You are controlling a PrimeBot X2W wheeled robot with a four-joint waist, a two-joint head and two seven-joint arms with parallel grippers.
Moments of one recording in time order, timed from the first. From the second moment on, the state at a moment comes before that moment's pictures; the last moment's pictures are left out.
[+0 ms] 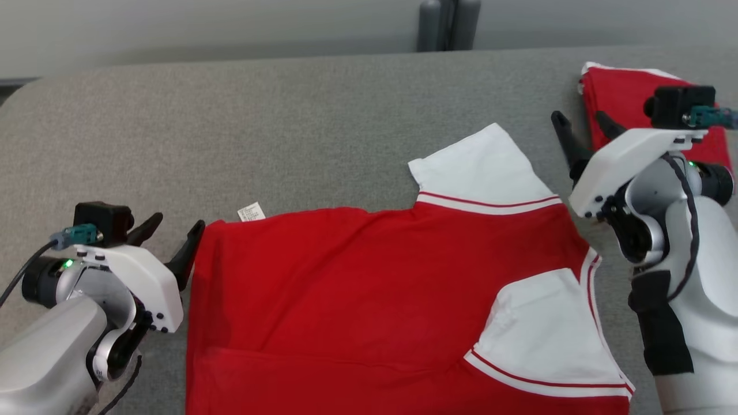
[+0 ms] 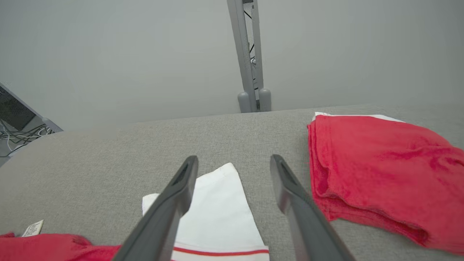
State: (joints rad) left arm -0.61 0.66 -0.96 0.38 -1.05 0.15 -0.04; right arm -0.65 -0.05 -0.02 0.45 0.27 0.13 0.35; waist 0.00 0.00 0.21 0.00
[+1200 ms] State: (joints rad) left arm -0.75 0.62 -0.98 0.38 -1.02 0.02 -0.03; right arm -1.12 -0.06 -0.06 1.09 0.11 0.13 0.29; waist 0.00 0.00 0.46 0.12
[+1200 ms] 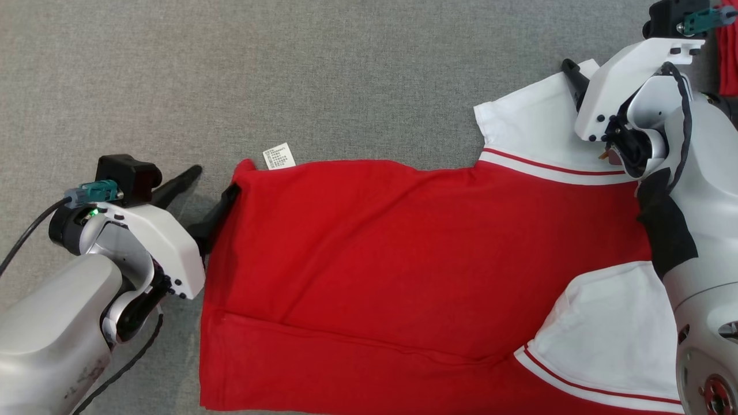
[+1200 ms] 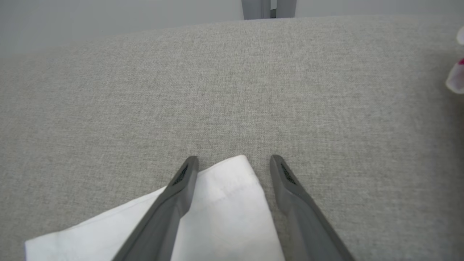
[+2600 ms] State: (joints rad) left arm -0.76 0.65 -1.00 0.24 -1.05 0.02 0.03; right arm -1.17 -0.05 0.11 1.24 0.24 0.13 0.21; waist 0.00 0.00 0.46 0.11
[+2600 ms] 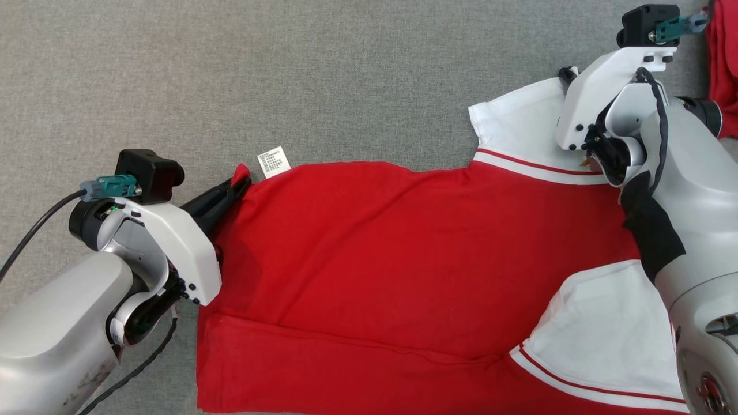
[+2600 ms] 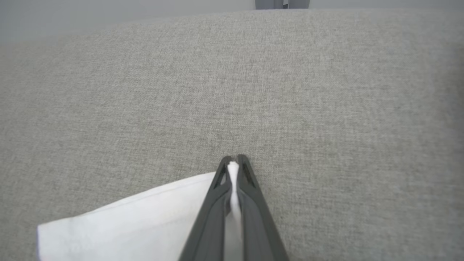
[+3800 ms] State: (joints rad) left arm -0.55 0.69 -0.99 0.23 -1.11 0.13 -0.05; right arm -0.96 -0.13 0.29 1.15 0.45 0.13 0.17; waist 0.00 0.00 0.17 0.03
